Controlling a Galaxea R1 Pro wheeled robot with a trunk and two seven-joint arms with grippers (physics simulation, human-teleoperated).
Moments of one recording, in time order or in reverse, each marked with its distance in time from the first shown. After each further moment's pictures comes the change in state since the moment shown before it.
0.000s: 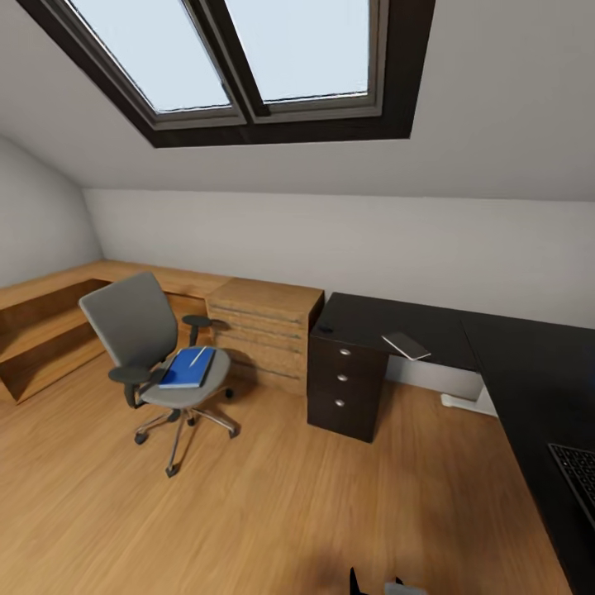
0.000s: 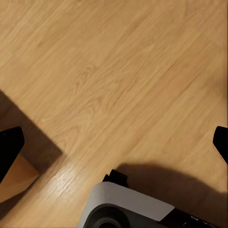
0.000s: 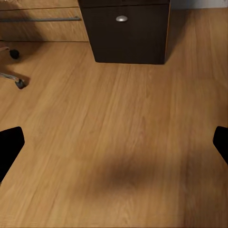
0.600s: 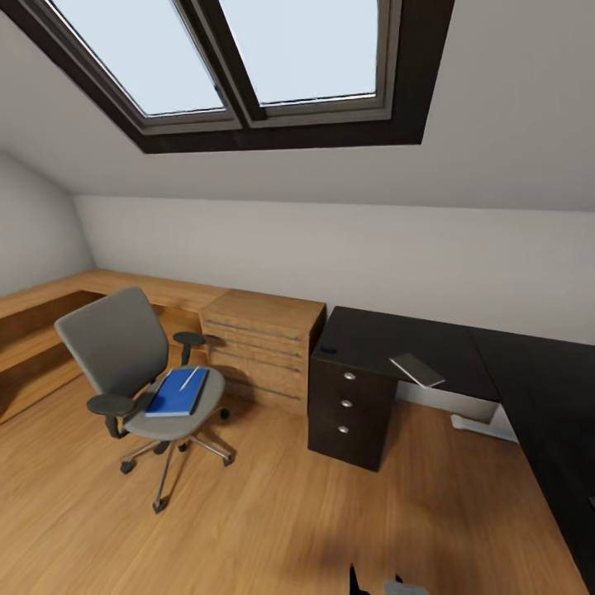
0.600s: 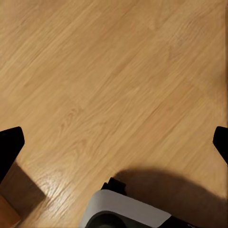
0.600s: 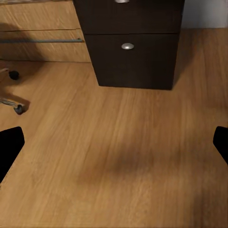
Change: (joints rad) left arm 0.000 0.000 -0.001 0.000 -0.001 -0.029 0.000; right arm 0.000 0.000 0.001 -0.007 0.001 -0.006 0.000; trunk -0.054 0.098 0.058
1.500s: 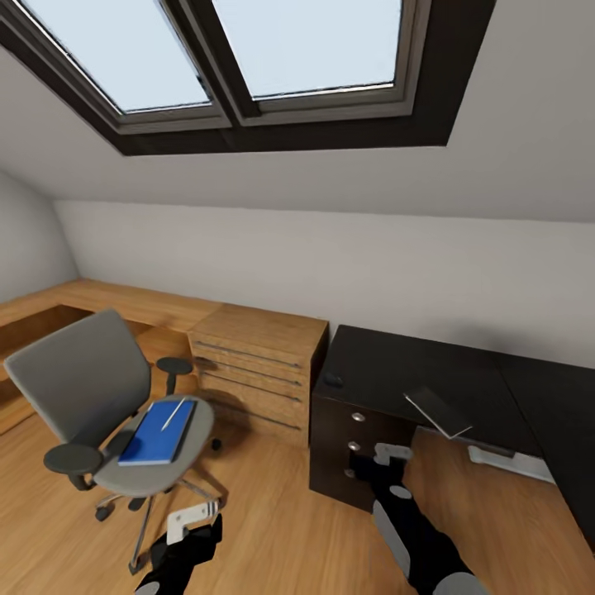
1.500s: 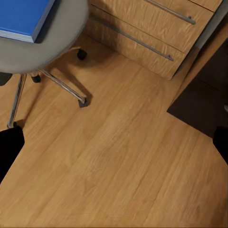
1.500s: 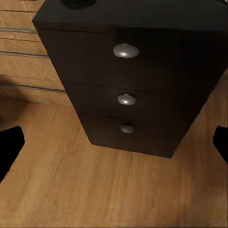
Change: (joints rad) left arm 0.000 -0.070 -0.021 -0.786 -0.133 0.503 0.004; right arm -0.152 -0.052 0.004 -0.659 0.049 0.888 -0.184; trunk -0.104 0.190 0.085
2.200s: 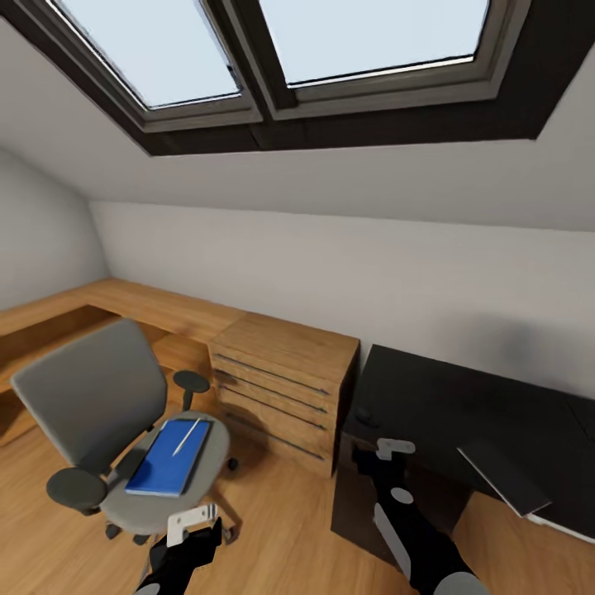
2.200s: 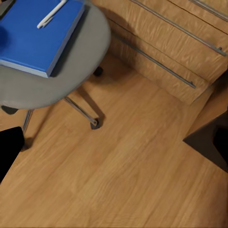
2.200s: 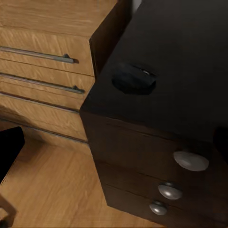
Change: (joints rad) left arm 0.000 0.004 -0.002 0.010 -0.002 0.008 -0.001; right arm -0.003 -0.004 0.000 0.016 0.057 -0.135 -0.002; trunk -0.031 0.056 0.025
